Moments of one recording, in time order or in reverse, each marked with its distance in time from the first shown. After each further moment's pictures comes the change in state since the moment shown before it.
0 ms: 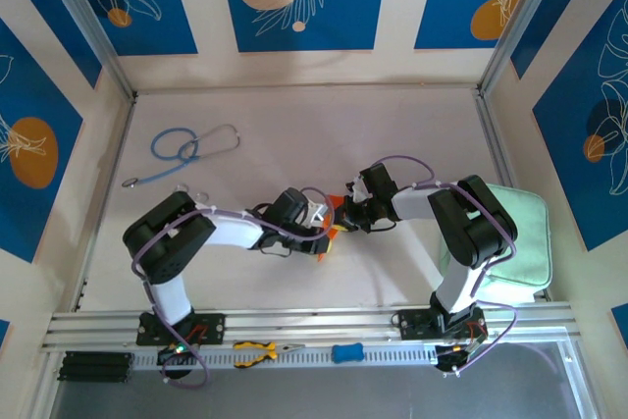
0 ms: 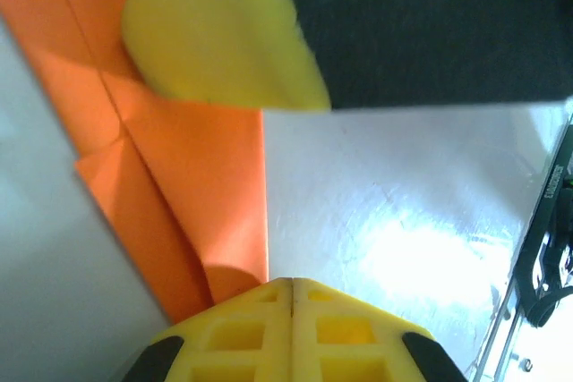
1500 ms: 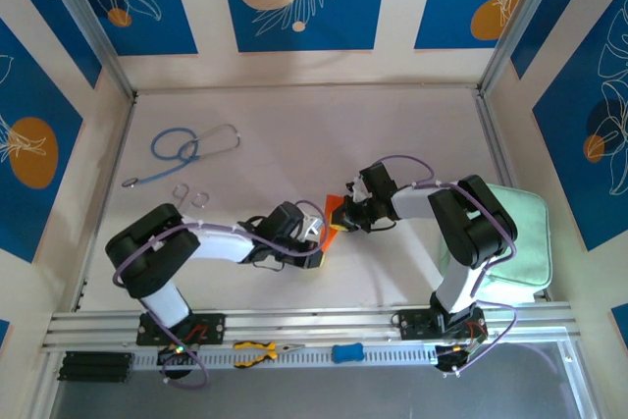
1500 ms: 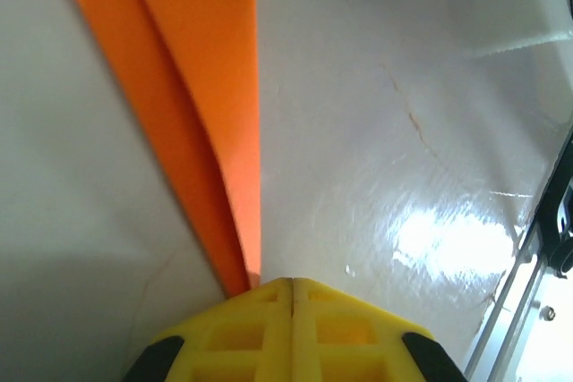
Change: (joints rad) left arm -0.061 -0.123 -0.122 -0.022 -0.062 -0.018; right arm 0.000 0.000 0.011 -0.028 0.005 -0.001
